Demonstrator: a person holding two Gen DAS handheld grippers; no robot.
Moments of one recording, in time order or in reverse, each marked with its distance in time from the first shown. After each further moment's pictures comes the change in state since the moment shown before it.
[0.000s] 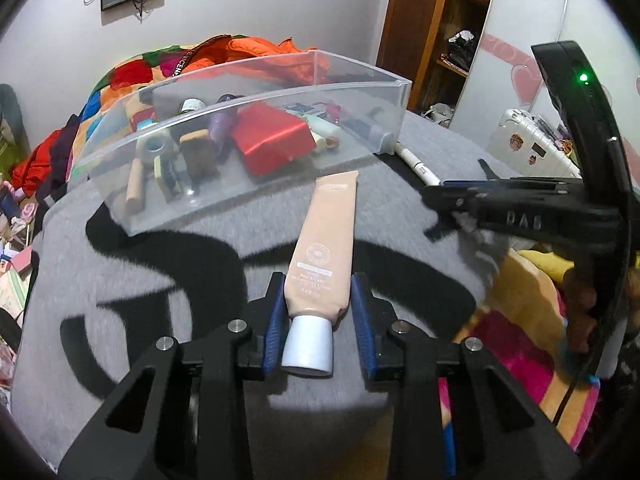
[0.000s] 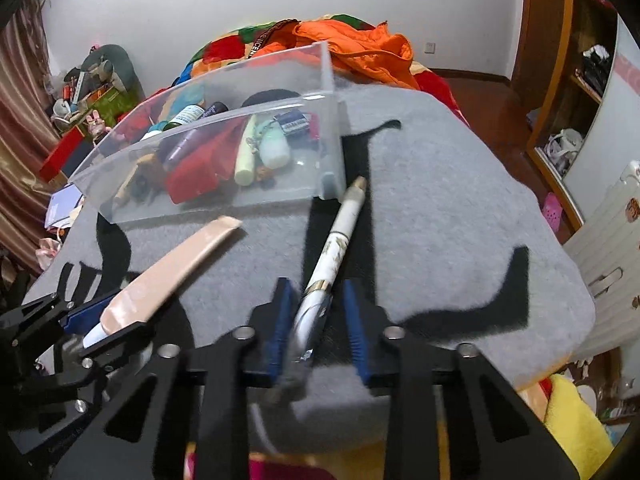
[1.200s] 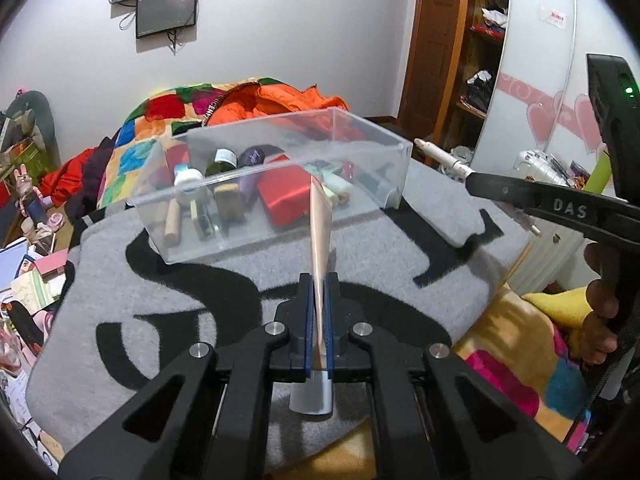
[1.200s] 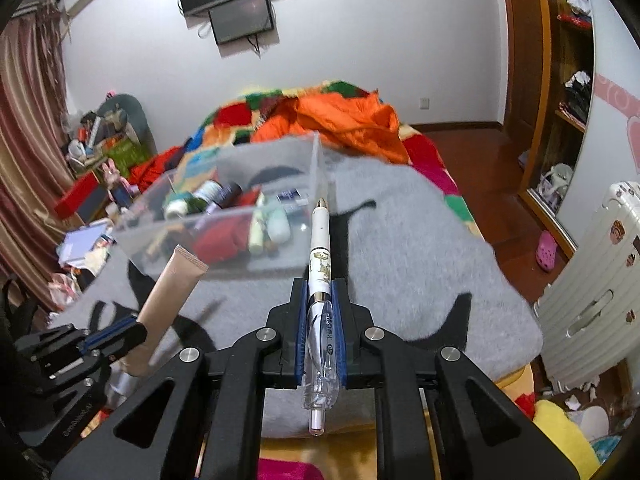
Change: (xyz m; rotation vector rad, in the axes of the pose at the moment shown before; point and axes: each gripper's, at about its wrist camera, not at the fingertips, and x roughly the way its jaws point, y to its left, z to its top) left arm -0.035 -0.014 0.010 -0.047 -0.172 0.102; right arm -0.068 -0.004 0.009 0.008 -0.257 0.023
